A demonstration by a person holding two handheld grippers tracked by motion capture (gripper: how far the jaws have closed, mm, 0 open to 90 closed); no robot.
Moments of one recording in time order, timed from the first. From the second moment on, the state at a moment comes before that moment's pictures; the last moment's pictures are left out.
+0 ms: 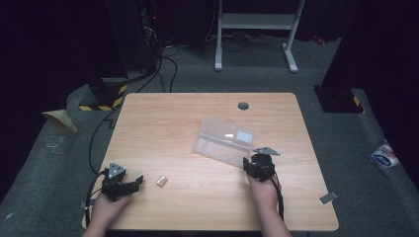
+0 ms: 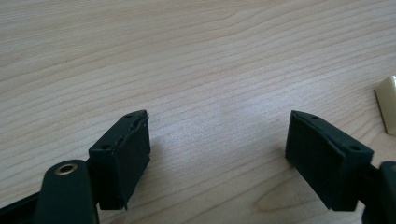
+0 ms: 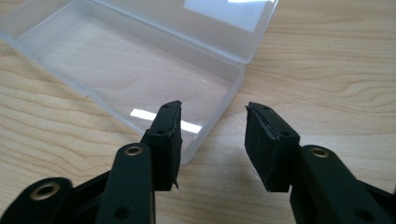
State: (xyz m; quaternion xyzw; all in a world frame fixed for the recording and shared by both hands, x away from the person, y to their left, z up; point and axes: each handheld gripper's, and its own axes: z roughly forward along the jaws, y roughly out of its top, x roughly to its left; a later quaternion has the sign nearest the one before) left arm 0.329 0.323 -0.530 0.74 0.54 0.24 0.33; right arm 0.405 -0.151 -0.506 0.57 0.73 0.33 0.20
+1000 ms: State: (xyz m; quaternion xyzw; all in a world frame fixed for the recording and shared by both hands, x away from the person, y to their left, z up) left arm 0.330 0.323 -0.530 0.74 0.54 0.24 0.33; right arm 0.397 -0.139 -0.510 0.53 0.75 0.34 0.19
